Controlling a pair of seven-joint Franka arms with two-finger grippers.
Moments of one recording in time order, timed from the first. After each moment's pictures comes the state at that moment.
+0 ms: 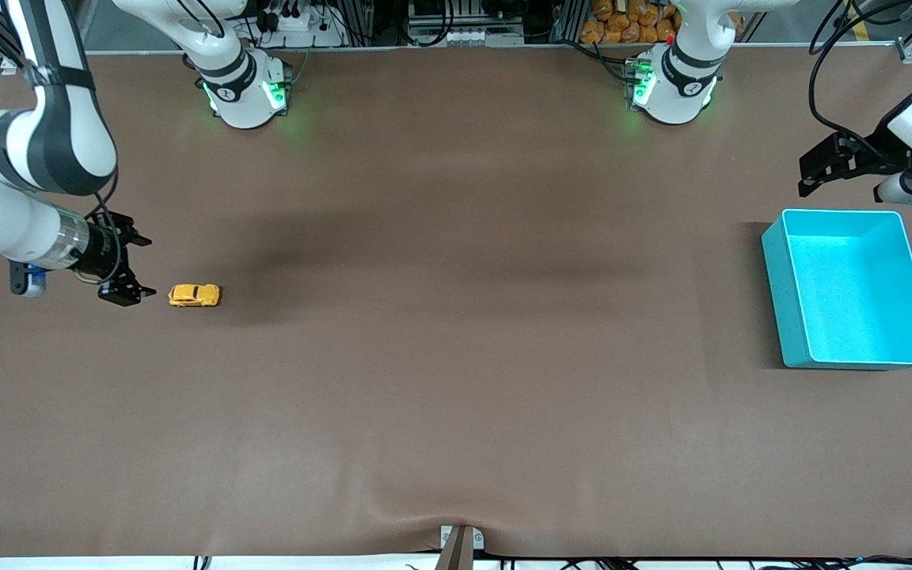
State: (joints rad) left arm -0.04 -0.05 -0.04 -1.60 0.01 1.54 0.01; right arm -0.05 0.11 -0.02 -2.06 0.09 2.01 1.32
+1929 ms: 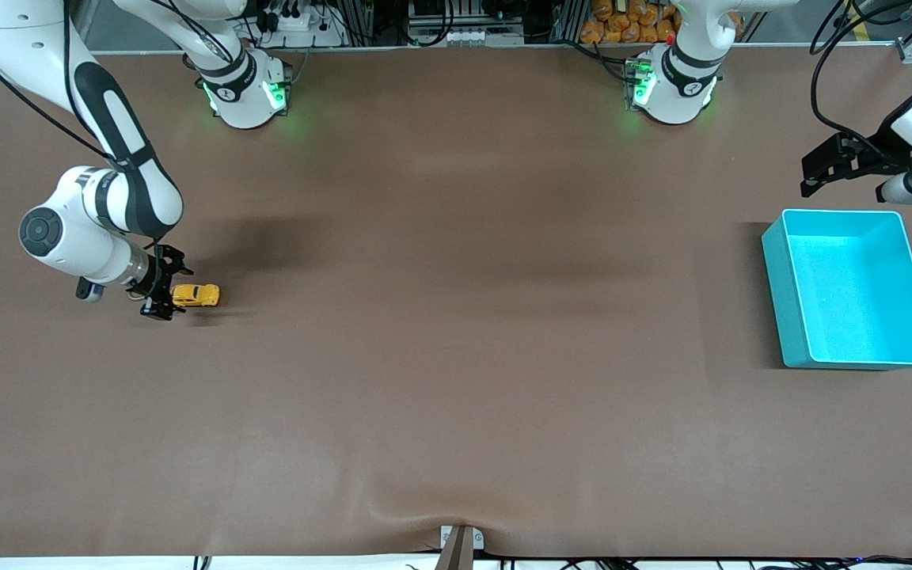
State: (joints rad) left arm -0.04 -0.05 -0.04 -1.60 0.01 1.54 0.01; right arm -0.07 0.31 -0.05 -2.27 0.09 2.51 1.46
